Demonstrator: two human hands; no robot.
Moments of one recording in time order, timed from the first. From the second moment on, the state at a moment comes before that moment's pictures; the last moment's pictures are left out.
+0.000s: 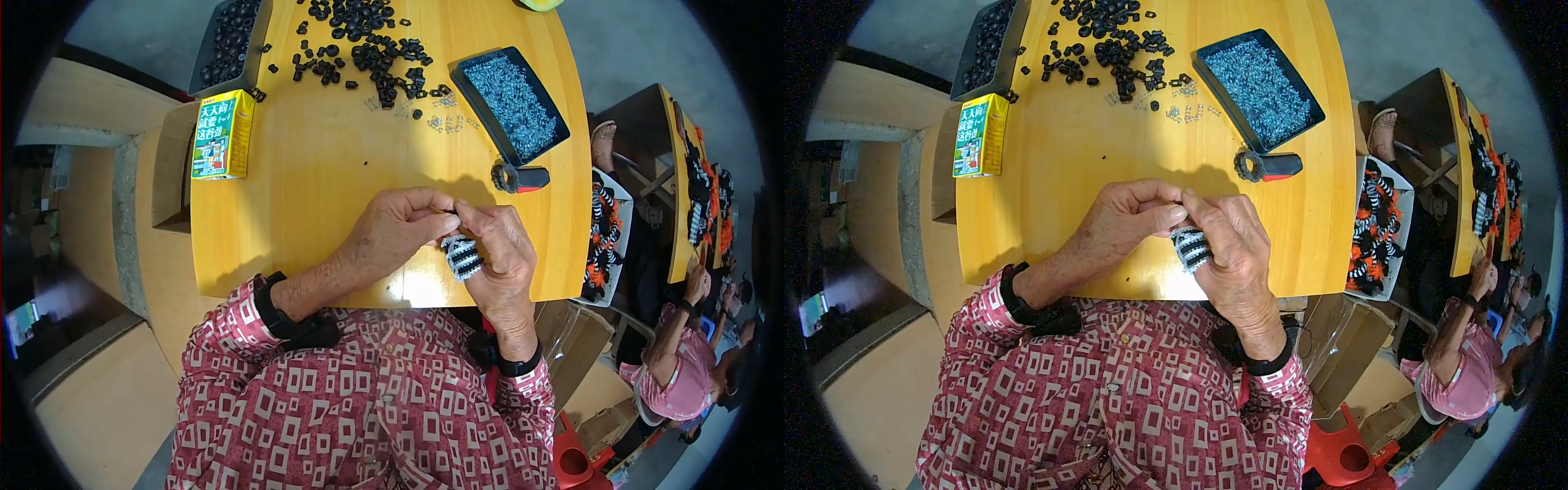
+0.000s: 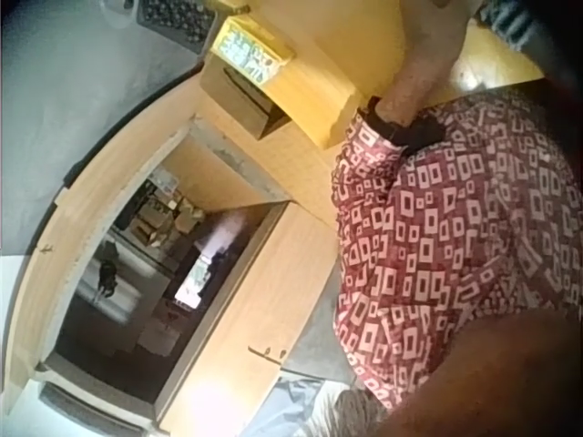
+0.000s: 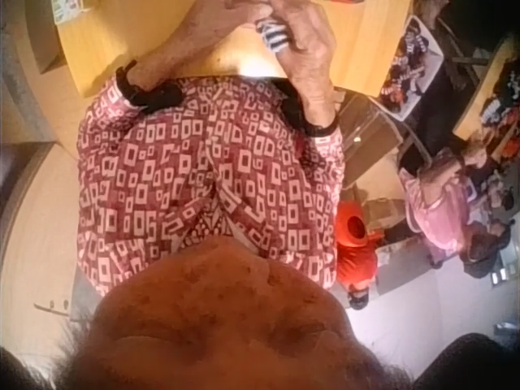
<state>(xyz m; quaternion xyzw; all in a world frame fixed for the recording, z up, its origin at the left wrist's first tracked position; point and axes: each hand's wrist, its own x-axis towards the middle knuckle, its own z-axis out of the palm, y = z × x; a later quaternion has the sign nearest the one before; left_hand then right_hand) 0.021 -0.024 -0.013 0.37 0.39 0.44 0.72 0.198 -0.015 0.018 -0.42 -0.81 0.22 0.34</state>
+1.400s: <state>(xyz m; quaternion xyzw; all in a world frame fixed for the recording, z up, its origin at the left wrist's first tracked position) 0.017 -0.023 -0.012 0.42 0.46 0.35 0.69 0.210 0.001 0.021 -0.34 -0.90 0.11 0.26</state>
